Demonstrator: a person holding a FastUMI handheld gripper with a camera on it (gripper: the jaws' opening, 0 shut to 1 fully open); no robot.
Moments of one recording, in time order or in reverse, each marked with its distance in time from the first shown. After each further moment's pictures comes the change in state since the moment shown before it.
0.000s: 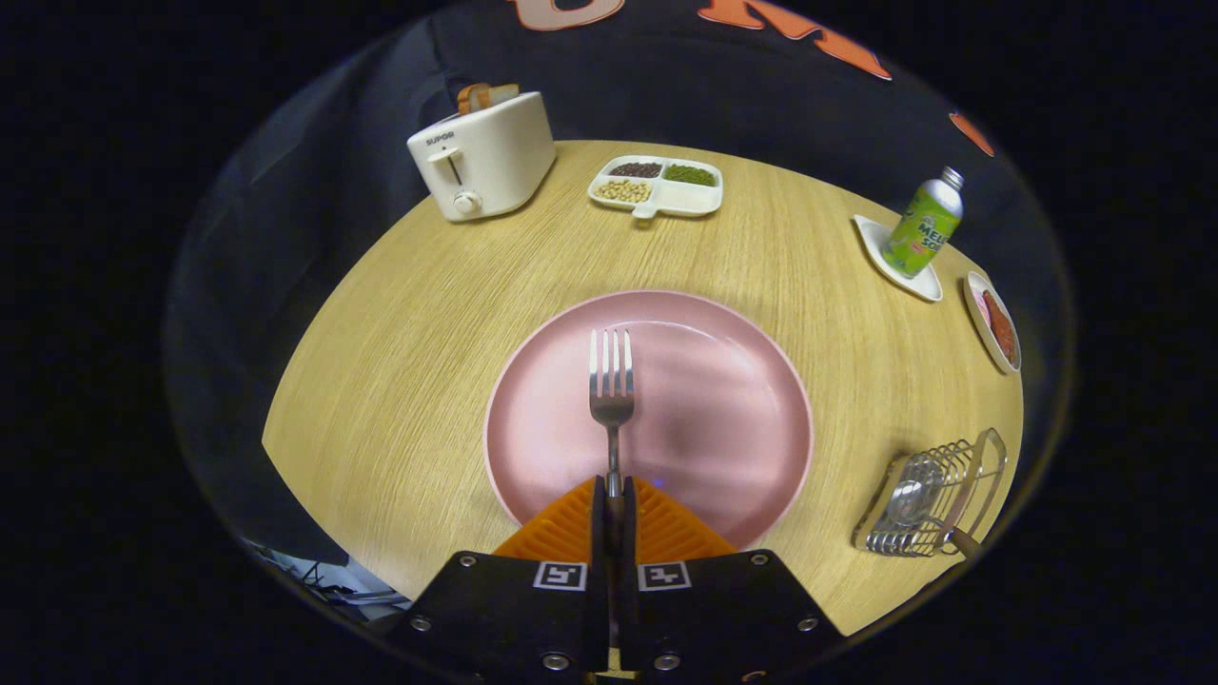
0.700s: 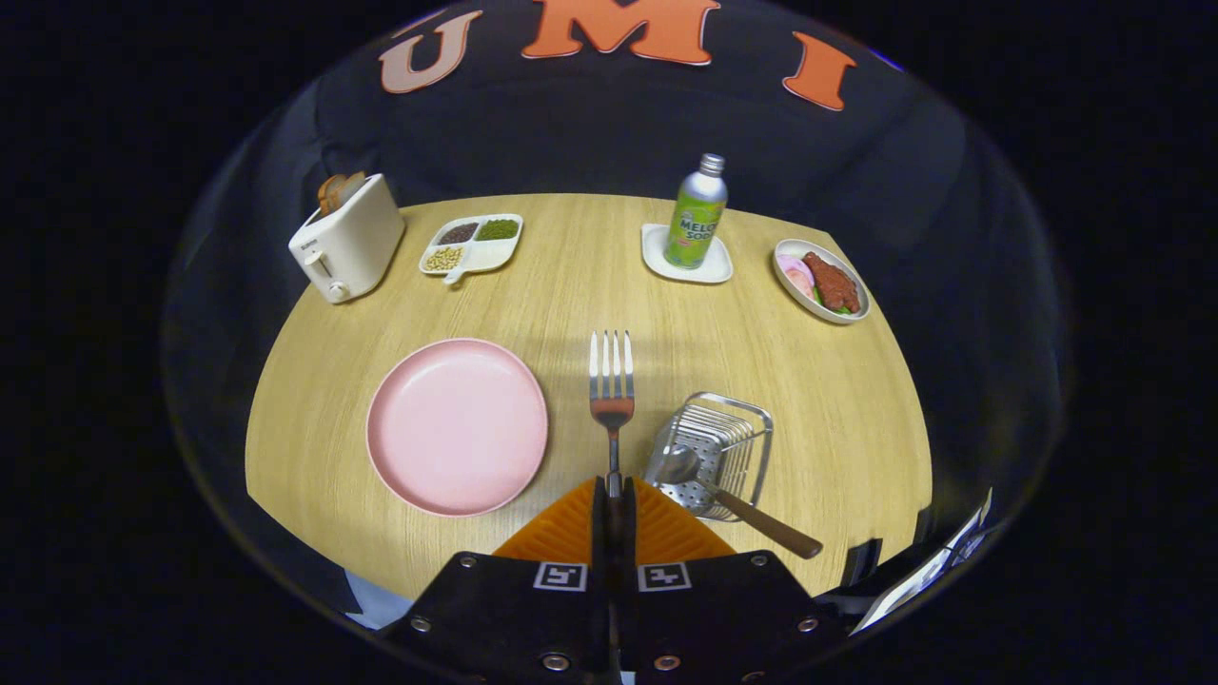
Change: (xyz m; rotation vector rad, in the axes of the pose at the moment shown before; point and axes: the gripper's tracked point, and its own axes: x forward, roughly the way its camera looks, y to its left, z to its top) arm -0.108 -0.152 -0.017 0.210 -0.018 -0.289
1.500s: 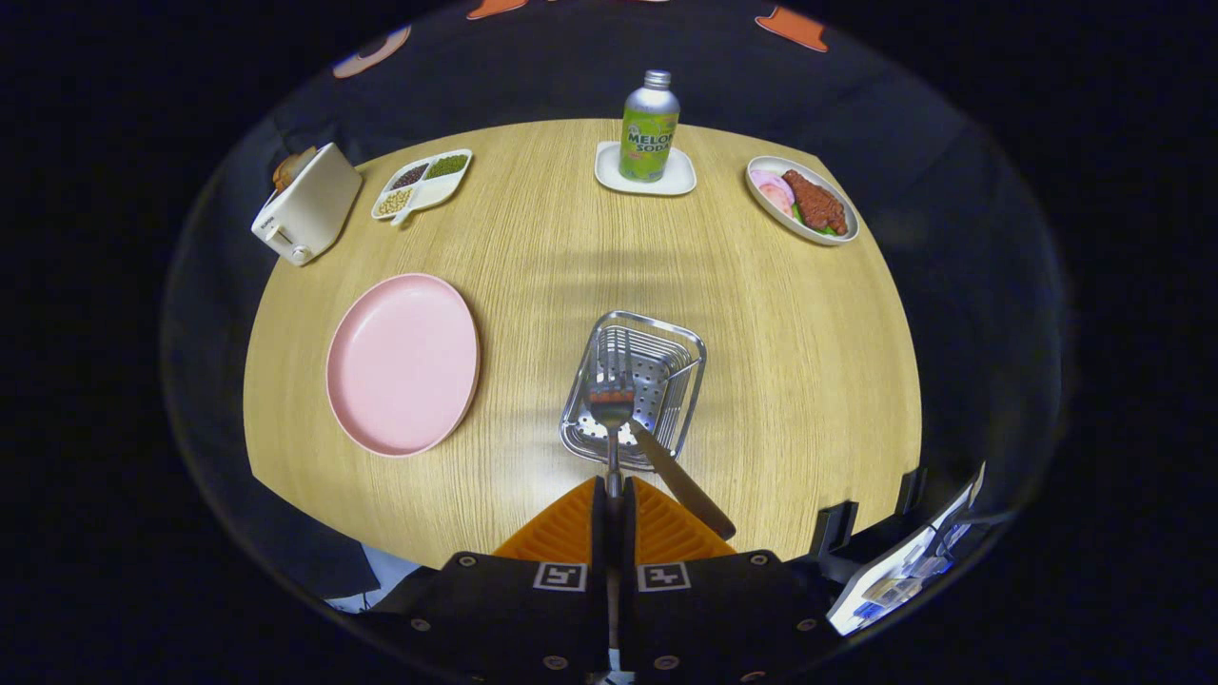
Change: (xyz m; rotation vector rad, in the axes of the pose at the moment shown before) arm 0.001 -0.038 -0.045 0.014 0.311 0.035
